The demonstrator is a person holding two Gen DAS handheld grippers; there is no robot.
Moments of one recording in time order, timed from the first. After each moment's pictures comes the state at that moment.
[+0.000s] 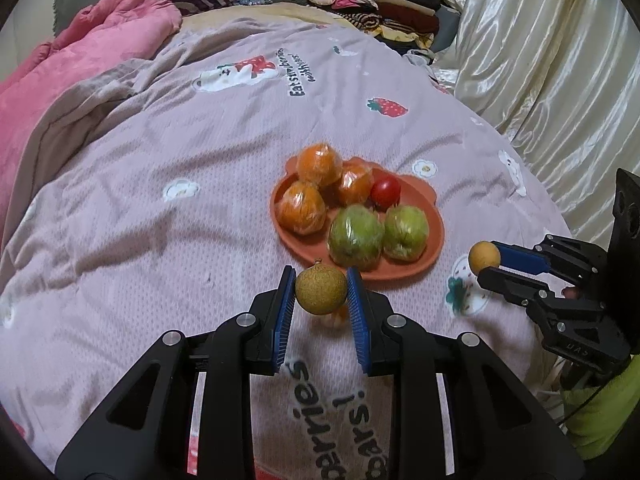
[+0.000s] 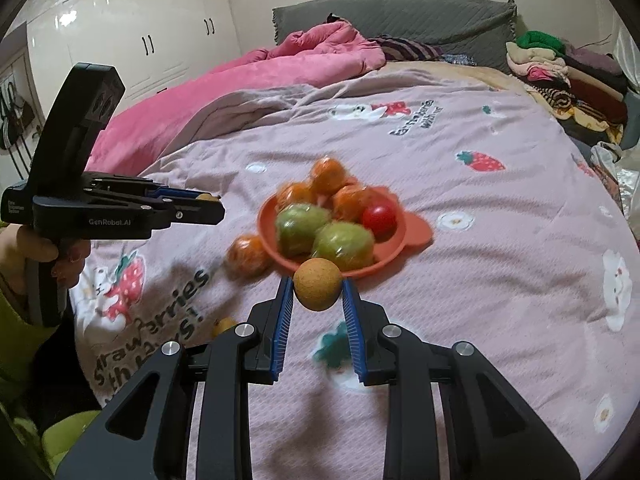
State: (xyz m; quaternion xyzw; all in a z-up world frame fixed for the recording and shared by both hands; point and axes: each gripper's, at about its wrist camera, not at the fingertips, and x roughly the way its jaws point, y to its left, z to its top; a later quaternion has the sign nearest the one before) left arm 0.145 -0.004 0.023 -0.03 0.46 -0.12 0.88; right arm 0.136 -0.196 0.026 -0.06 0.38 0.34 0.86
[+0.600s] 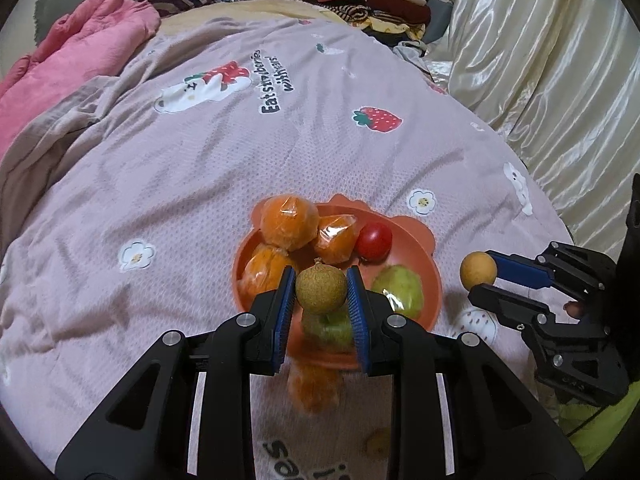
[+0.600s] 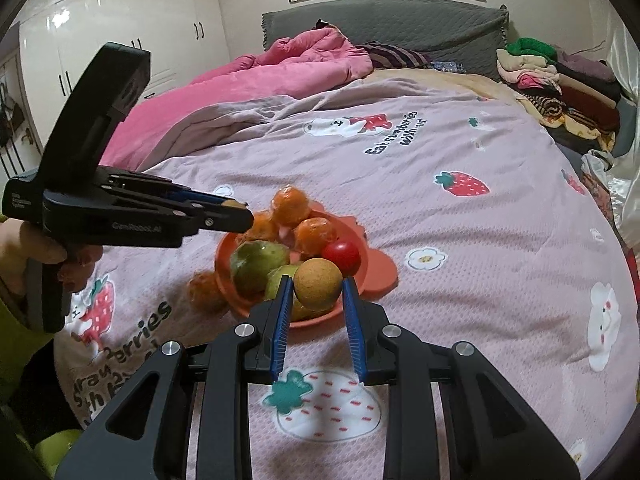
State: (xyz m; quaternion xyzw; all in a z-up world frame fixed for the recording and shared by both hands) left arm 0.208 -0.034 0.019 -0.02 0.47 -0.14 0.87; right arm 0.177 -0.198 0.031 -0.07 0.37 0.33 0.87
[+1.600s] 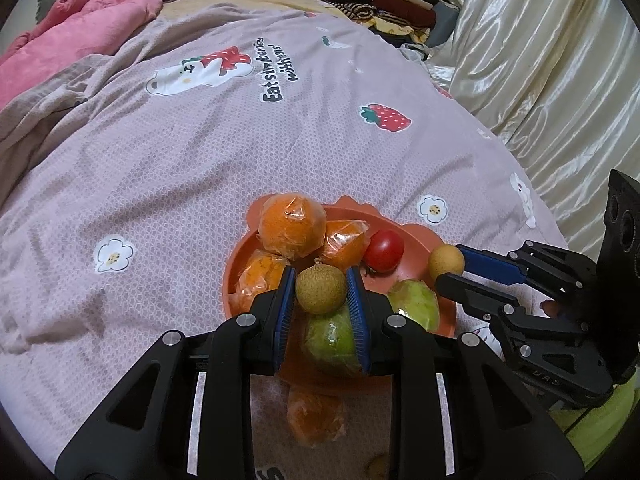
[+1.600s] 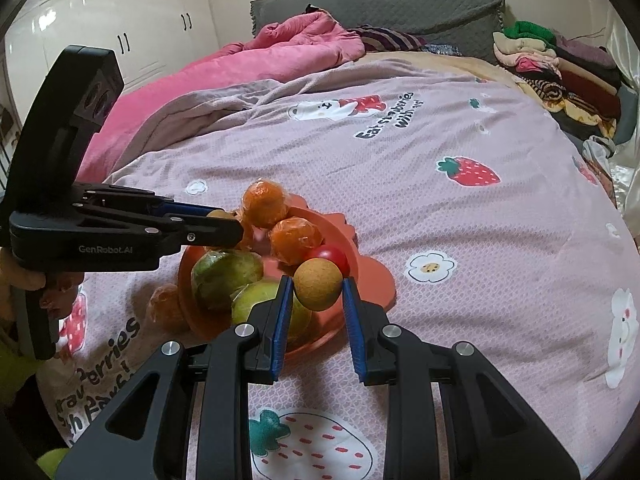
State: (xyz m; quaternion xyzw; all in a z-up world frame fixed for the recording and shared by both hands) left arm 0.221 -0.026 0.001 -0.05 0.48 -0.14 0.86; right arm 0.214 -0.183 0.008 -0.06 0.40 0.32 0.86
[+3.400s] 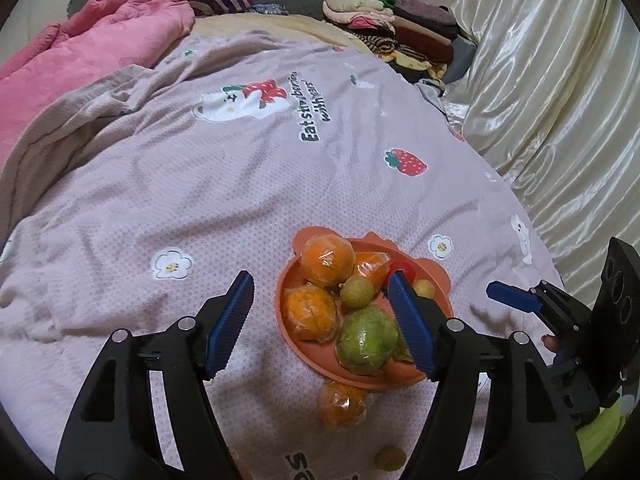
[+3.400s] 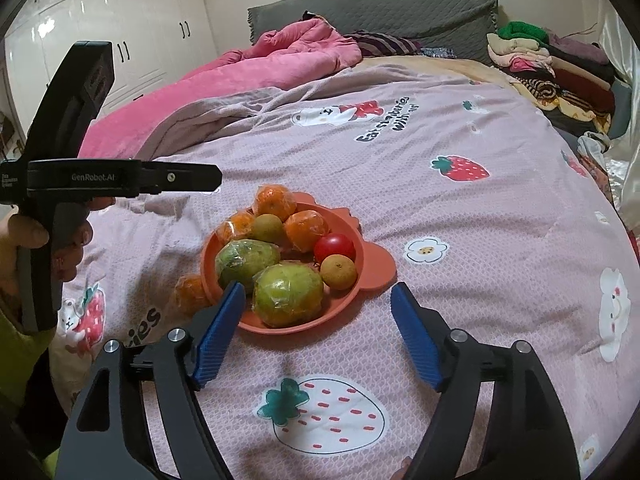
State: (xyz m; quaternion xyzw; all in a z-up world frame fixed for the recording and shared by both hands) left arm 0.208 0.011 0.033 -0.09 0.44 -0.11 0.89; right arm 0.188 -0.192 0.020 -0.05 0.39 0.31 0.87
